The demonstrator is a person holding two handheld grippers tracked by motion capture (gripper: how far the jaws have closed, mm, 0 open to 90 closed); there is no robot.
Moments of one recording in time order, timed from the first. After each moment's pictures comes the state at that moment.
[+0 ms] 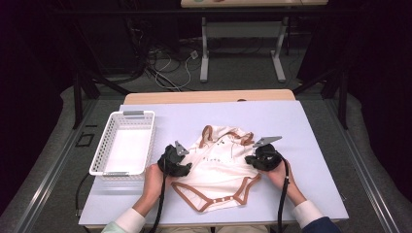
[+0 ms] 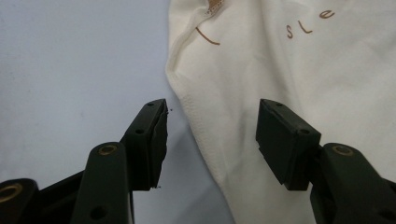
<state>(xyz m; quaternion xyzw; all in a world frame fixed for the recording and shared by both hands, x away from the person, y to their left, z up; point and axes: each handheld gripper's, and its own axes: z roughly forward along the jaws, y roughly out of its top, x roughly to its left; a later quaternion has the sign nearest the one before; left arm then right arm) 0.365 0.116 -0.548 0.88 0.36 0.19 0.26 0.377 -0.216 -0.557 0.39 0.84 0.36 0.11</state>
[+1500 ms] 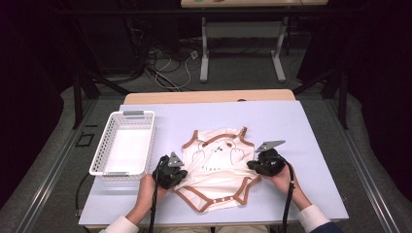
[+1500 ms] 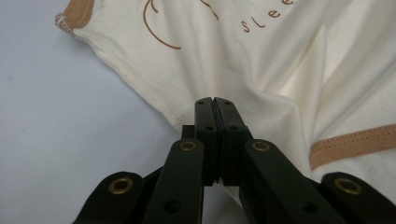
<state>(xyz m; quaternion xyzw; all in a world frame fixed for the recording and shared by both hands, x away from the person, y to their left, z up) 0.330 0.132 -0.547 0.89 0.33 0.12 0.30 0.360 -0.221 -0.552 0.38 0.85 0.35 0.10</state>
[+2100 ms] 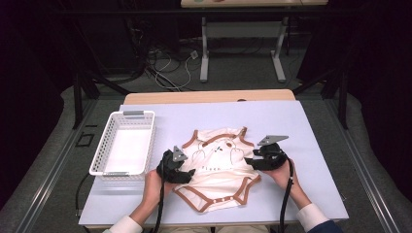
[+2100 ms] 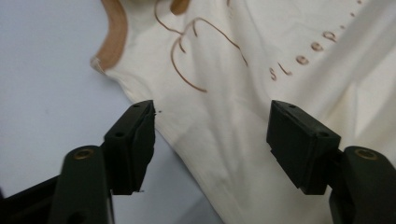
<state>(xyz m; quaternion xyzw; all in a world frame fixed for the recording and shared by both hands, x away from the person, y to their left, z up) 0.349 0.117 -0.542 0.86 0.36 0.17 0.31 0.374 -0.225 -0.541 0.40 0.82 0.38 0.15</state>
